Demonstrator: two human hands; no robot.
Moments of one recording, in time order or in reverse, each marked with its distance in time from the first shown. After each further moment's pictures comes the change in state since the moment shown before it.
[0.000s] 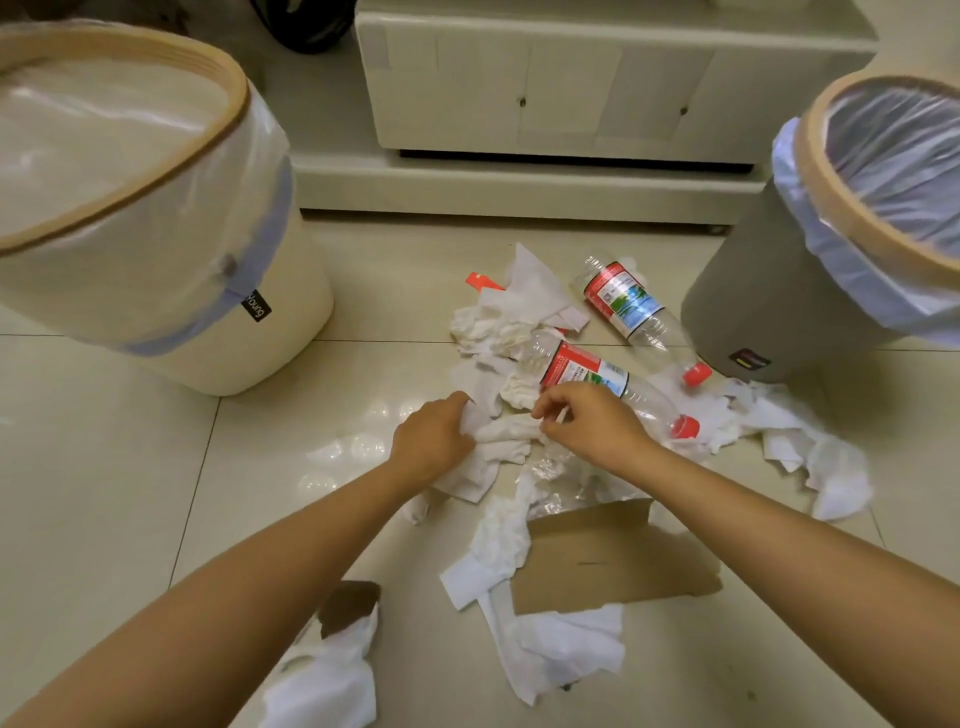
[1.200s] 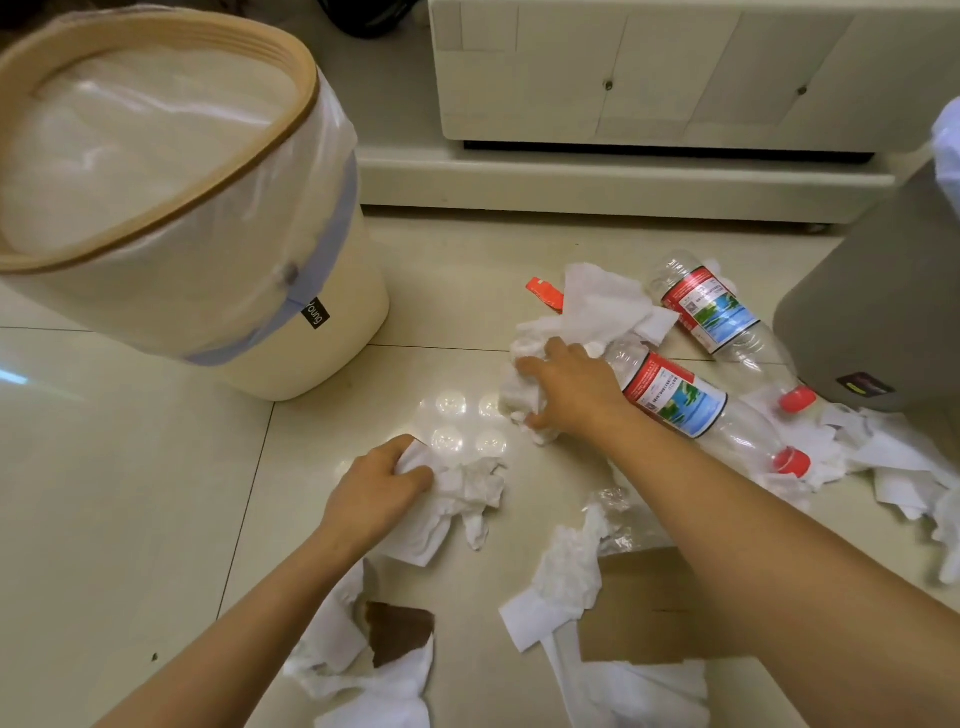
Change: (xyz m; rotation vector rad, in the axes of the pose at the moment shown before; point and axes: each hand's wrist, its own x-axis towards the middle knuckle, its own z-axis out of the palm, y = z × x) left_hand -0.064 -0.079 -0.047 -0.457 0.044 -0.290; right_hand 0.098 -0.052 0.046 -0.659 -0.108 -0.158
